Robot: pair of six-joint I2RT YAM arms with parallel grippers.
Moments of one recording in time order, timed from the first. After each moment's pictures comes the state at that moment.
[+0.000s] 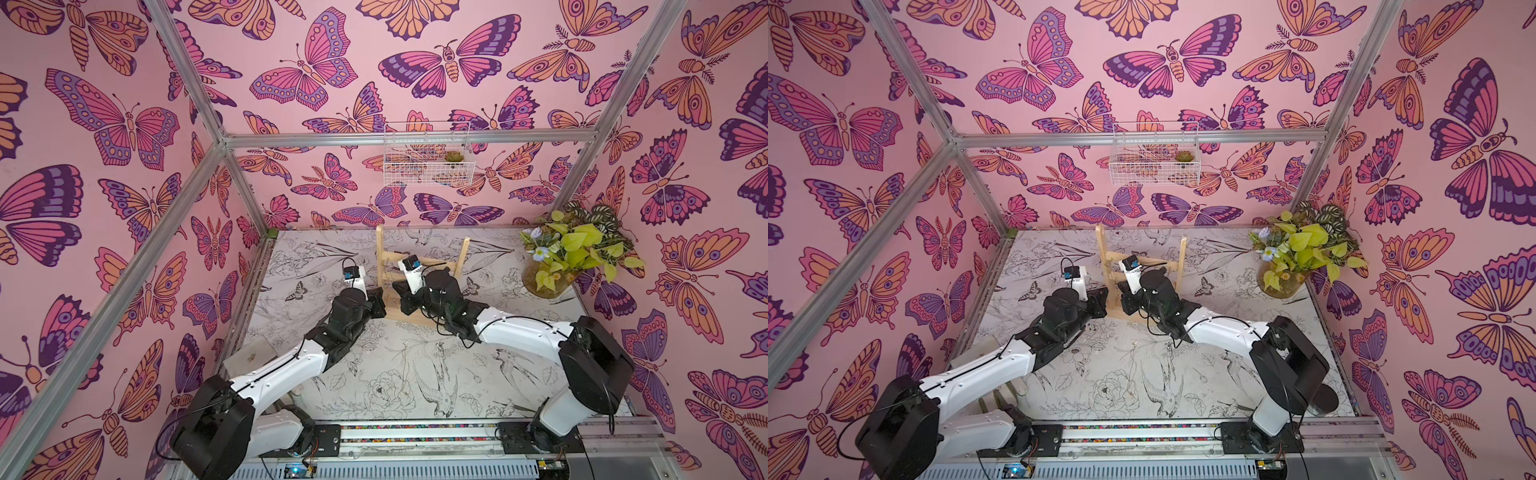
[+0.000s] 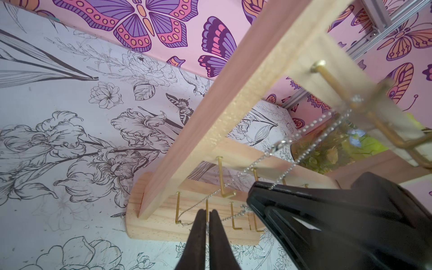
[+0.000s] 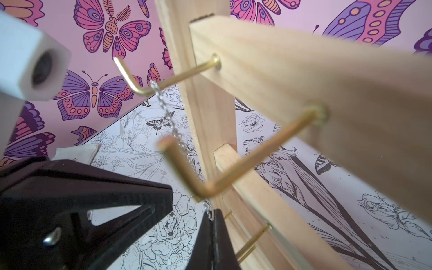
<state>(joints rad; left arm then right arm) -0.60 1.22 0.62 0.25 -0.12 -0.62 0.82 1.64 1.00 0.29 0.00 0.18</state>
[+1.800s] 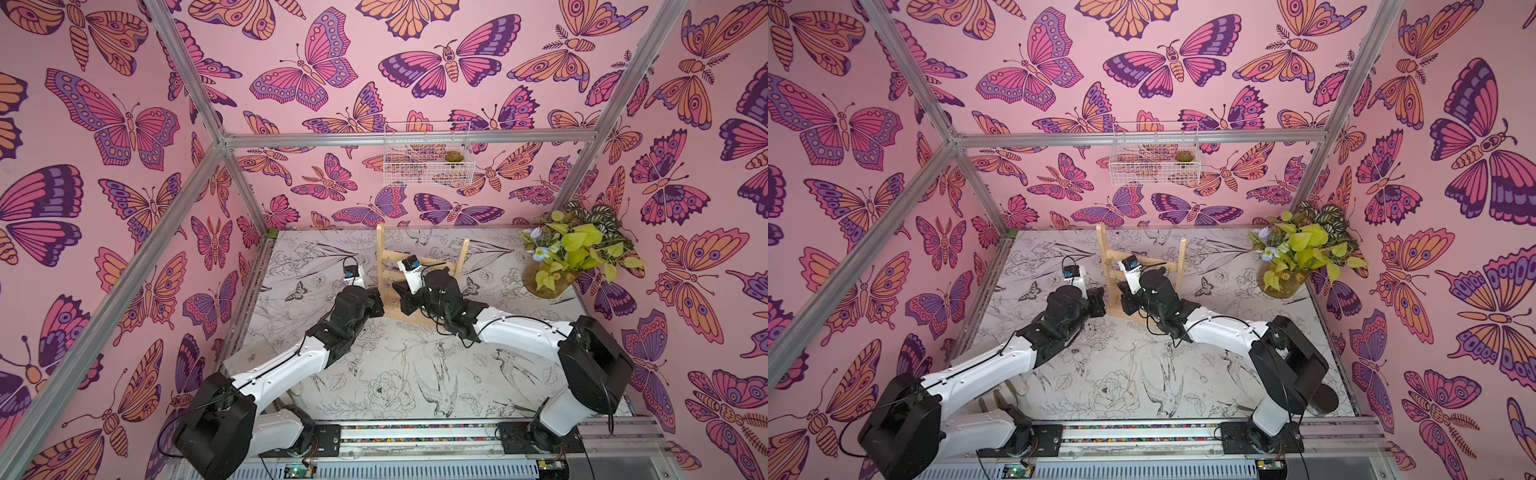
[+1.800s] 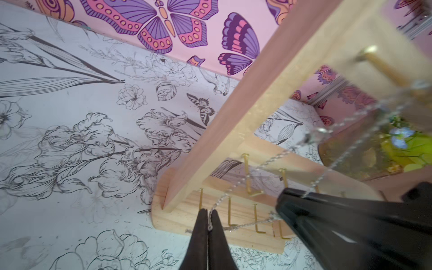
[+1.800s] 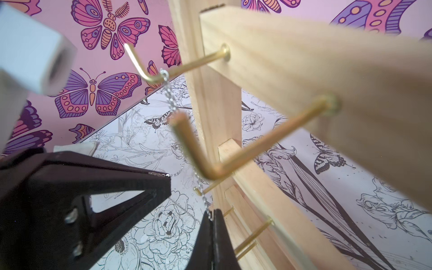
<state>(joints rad) -0.58 1.25 0.66 0.15 -0.21 -0.58 0.82 1.65 1.01 0.28 0.00 0.17</state>
